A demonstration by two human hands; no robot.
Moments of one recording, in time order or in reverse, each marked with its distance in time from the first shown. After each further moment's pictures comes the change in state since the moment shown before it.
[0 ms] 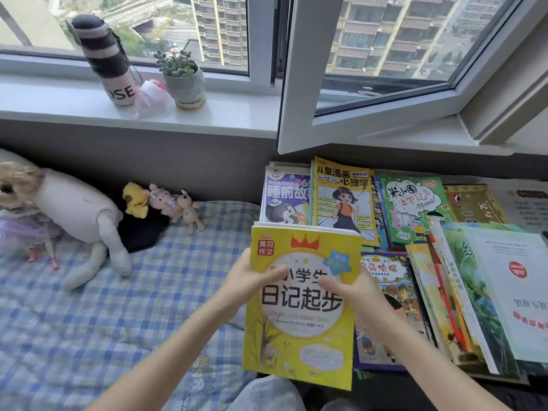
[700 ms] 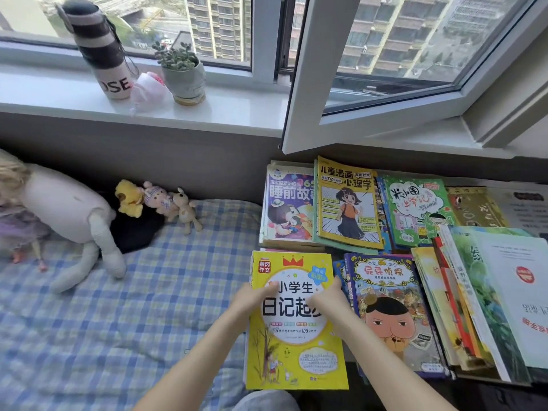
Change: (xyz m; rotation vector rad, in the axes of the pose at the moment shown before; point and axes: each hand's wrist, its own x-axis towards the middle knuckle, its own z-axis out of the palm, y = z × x) left_hand 0.035 -0.070 0.005 -0.065 0.027 -0.536; right_hand 0.050 0.037 0.053 -0.453 0.135 0.465
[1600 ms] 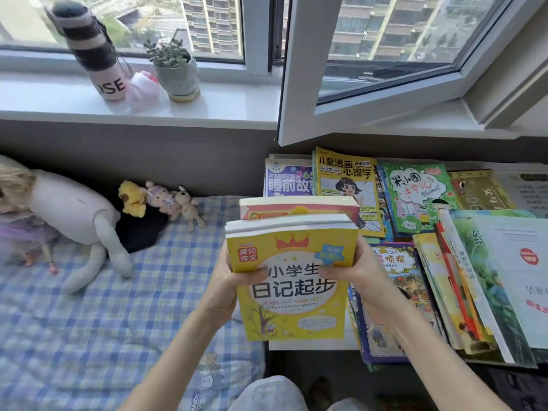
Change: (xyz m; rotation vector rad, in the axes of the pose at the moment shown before) left_hand -0.064 0.028 -0.036 -0.344 -0.110 0.598; right_hand -0.045 -0.009 -0.059 0.537 -0.147 -0.537
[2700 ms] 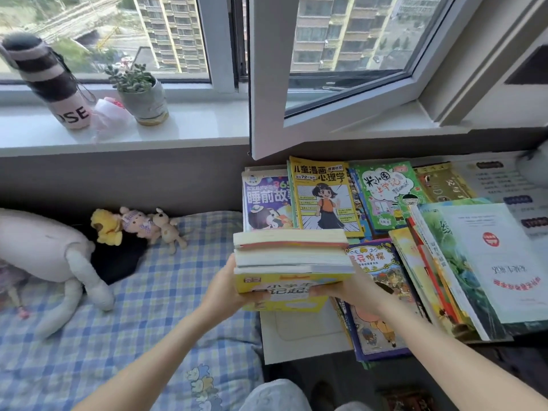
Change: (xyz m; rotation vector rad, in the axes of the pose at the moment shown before) left_hand 0.042 -0.029 -0.020 0.862 -0.120 -0.017; right_hand 0.012 0.023 -0.027 -0.426 -0.100 -0.004
